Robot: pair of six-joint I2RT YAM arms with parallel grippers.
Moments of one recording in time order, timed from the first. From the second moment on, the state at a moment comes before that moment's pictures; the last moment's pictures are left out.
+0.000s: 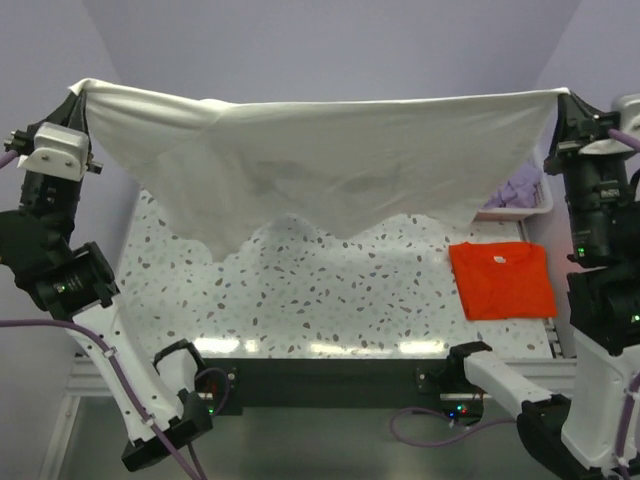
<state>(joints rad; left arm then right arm) 0.56 0.90 1.42 0.15 0.69 0.07 0.19 0.99 1.84 -0.48 0.13 -0.35</state>
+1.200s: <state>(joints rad) 0.22 2.12 1.63 -0.24 0.42 0.33 0.19 2.18 1.66 -0.24 0.01 -0.55</state>
